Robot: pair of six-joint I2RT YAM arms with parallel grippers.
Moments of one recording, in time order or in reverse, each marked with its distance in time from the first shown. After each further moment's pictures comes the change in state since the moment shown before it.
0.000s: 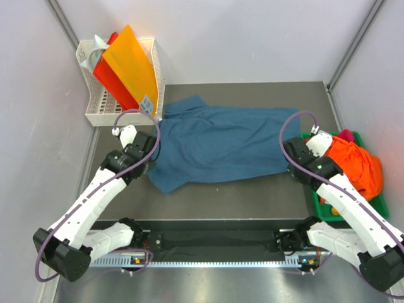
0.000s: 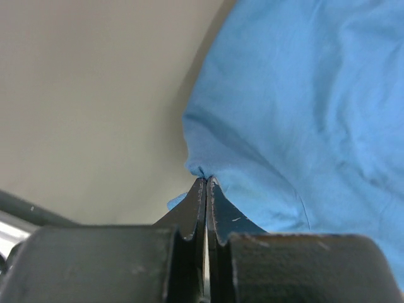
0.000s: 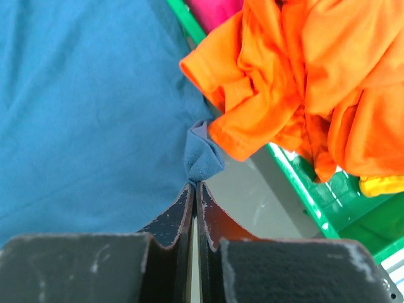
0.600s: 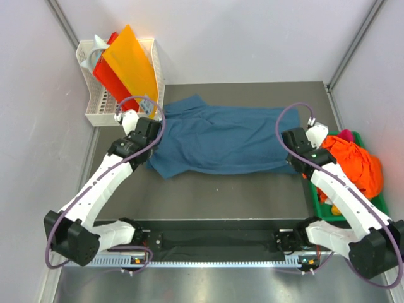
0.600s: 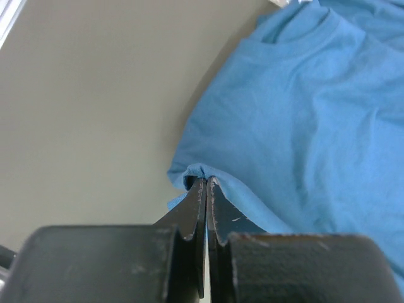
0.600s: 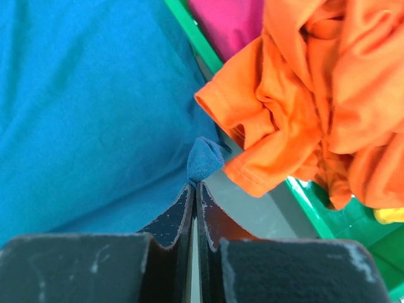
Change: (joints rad) left arm 0.064 0.138 0.062 0.198 -0.069 0.088; right arm -0.132 0.108 0.000 0.177 -0.071 -0.139
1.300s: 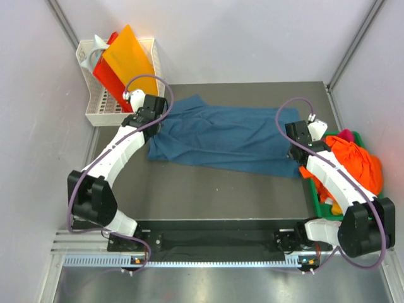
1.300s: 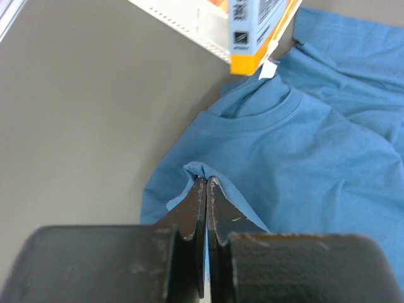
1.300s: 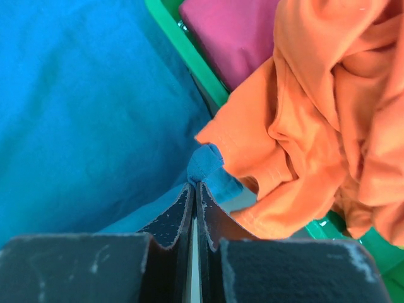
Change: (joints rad) left arm 0.104 0.333 0.210 0.191 0.016 0.071; right arm -0.140 0.176 -0.003 0.156 -0.086 -0.075
